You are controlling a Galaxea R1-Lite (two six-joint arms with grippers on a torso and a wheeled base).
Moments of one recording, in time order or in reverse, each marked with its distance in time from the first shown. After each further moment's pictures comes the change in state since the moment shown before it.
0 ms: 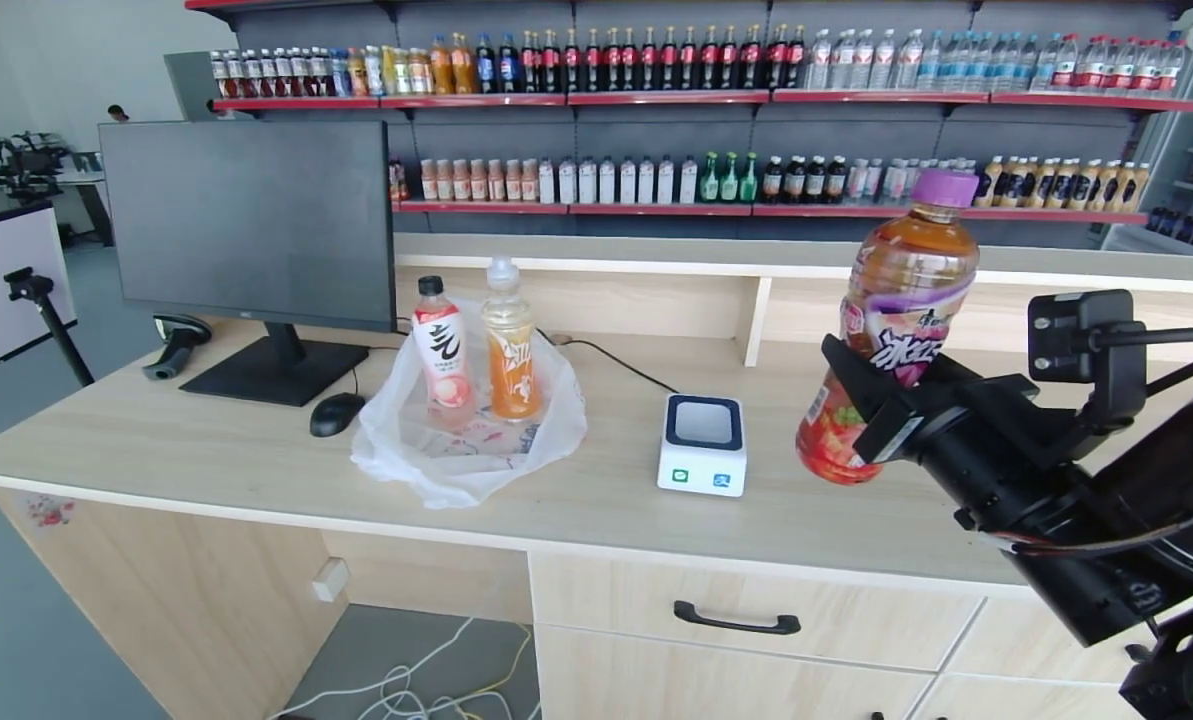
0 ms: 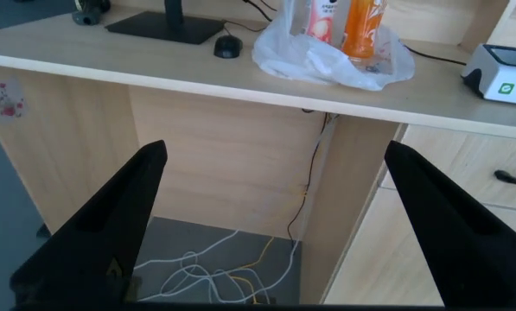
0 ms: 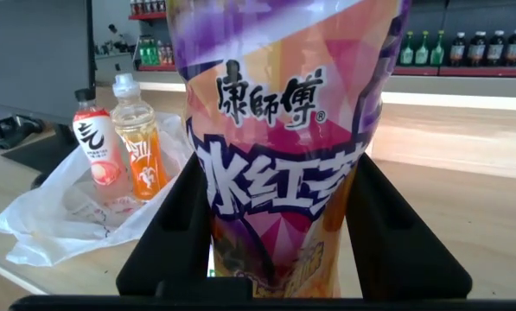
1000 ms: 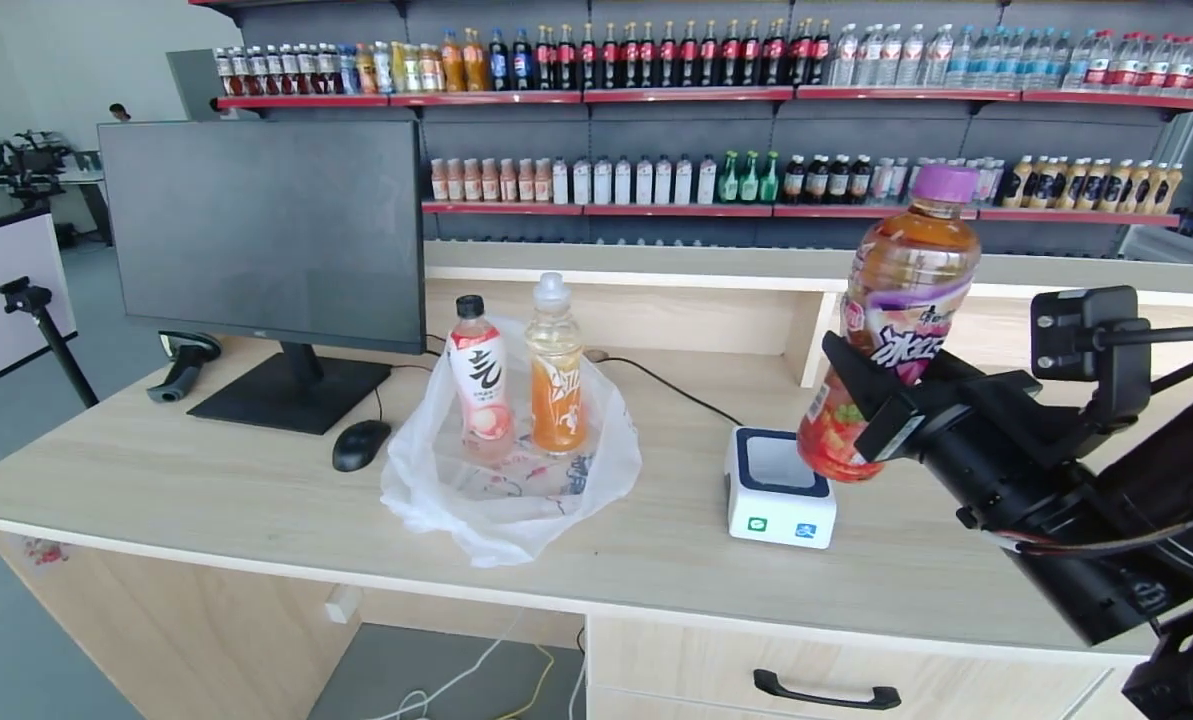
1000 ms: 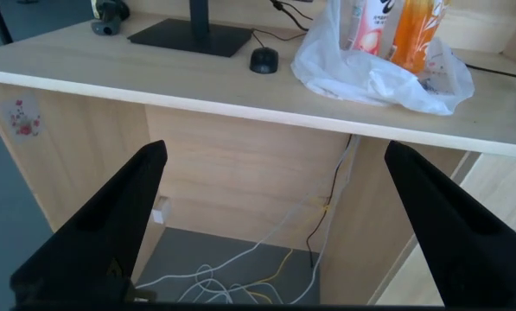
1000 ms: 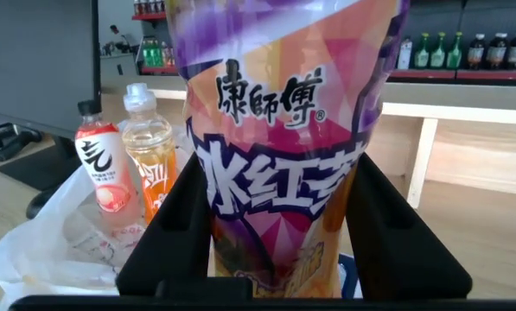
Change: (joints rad) left arm 0.000 0.000 0.000 0.001 0.000 0.000; right arm 0.000 -0.005 -0.003 -0.001 0.002 -0.016
